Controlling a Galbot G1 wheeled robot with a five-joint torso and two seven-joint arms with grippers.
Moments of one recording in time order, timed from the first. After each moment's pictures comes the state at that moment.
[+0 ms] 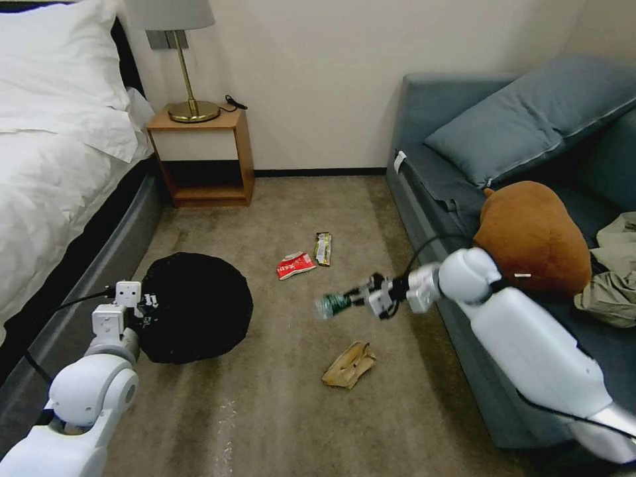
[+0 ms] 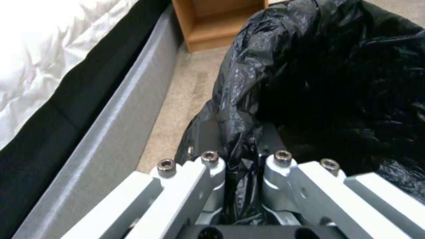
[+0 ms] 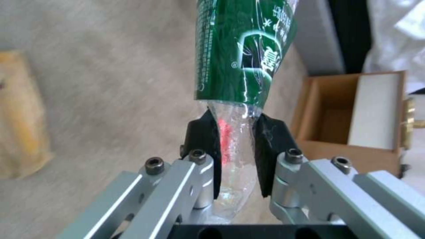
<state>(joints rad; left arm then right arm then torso) 1.32 -1.03 -0.62 -2.03 -0.39 0.55 -0.29 -0.47 0.98 -0.05 1.55 -0.41 0.37 -1.03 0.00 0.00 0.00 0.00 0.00</state>
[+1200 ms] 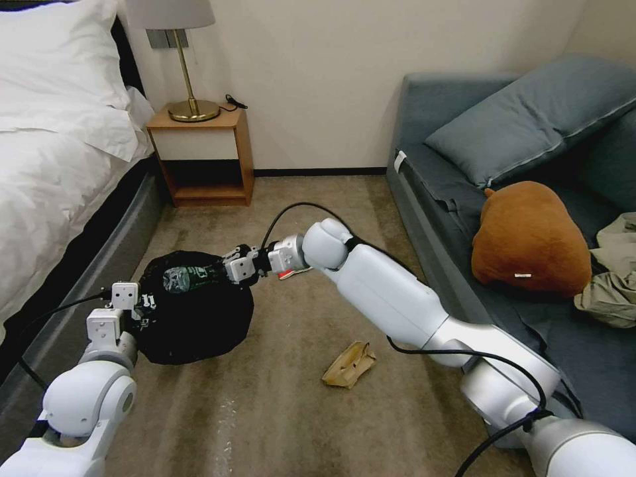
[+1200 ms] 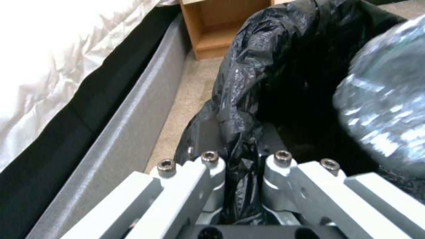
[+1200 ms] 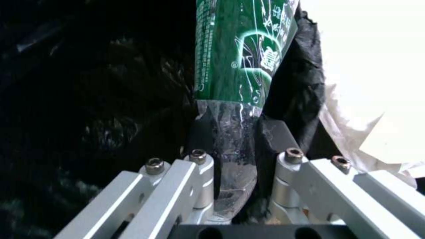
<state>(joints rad) 1.38 -1.05 -0.67 -2.08 -0.38 0.53 -0.28 -0.20 1.47 -0.44 1.15 -0.25 0.31 -0.77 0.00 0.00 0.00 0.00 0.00</state>
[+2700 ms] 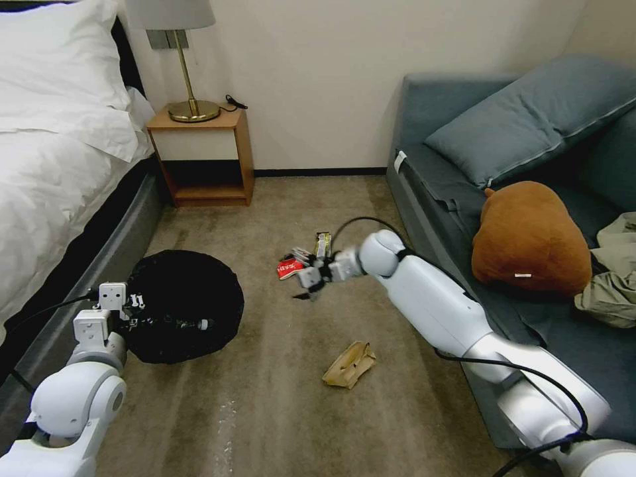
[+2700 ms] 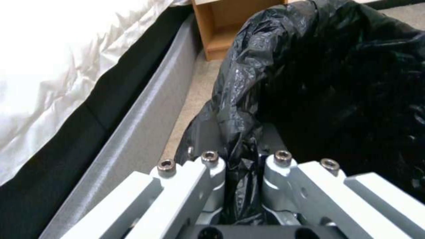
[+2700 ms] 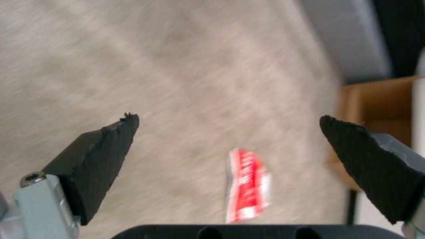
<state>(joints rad) 1.39 -1.05 -0.72 -2.06 -0.39 0.51 -0.27 -0.33 1.29 -0.21 1.01 -0.55 0.46 -0.90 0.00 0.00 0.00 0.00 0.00</state>
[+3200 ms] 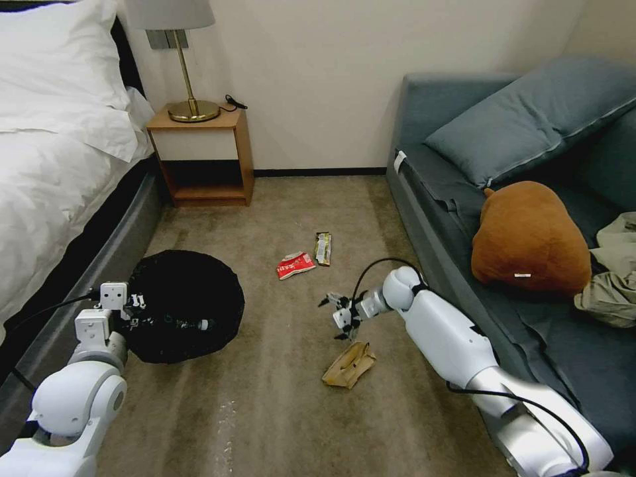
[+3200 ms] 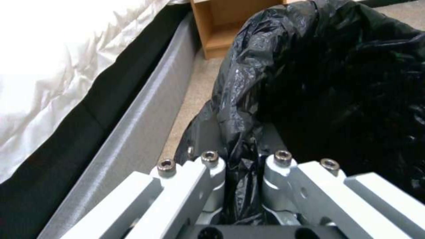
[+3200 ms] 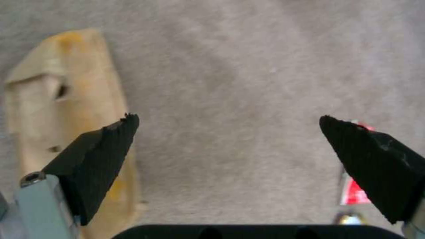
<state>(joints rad) 1.39 -1.05 -0.71 -2.05 -0.38 0.51 -0.27 -0.47 1.31 -0.07 0.93 -0.79 0.52 -0.98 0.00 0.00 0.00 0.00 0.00</state>
